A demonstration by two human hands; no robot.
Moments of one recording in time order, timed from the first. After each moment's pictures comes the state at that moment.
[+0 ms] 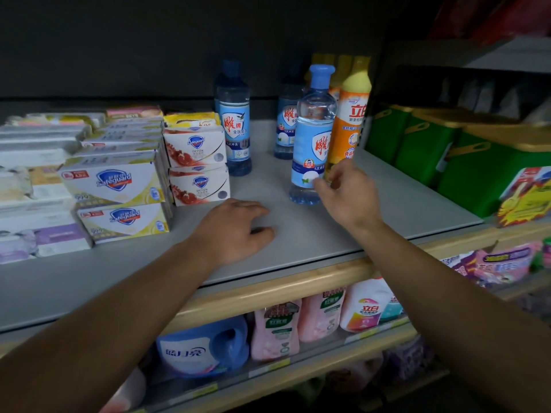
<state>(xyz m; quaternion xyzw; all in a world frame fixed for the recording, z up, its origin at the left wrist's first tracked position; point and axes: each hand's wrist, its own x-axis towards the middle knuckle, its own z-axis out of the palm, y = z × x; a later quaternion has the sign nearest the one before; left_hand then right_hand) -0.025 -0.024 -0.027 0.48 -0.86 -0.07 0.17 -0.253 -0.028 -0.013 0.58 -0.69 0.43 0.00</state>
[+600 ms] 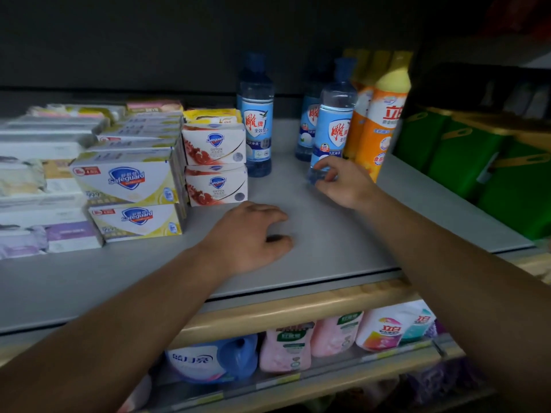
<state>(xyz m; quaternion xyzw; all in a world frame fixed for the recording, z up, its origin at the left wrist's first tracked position) -0.024 -0.024 -0.024 0.48 -0.85 -0.09 0.17 -0.253 -0.107 -0.003 0.70 -0.65 0.27 -0.10</state>
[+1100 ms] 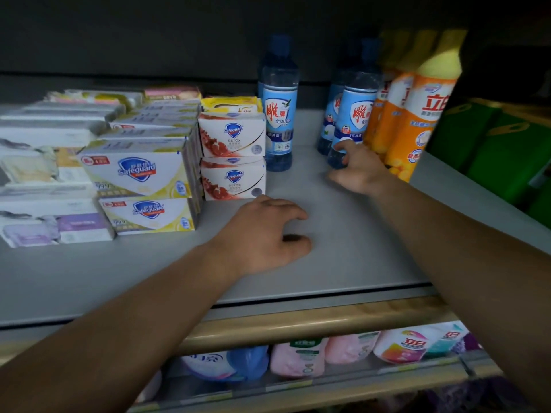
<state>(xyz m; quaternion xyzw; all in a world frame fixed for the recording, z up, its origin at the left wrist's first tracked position) -0.024 -0.032 -0.027 0.48 -0.85 -0.10 0.21 -0.243 -0.155 -0.003 0.69 -0.67 0.24 -0.11</state>
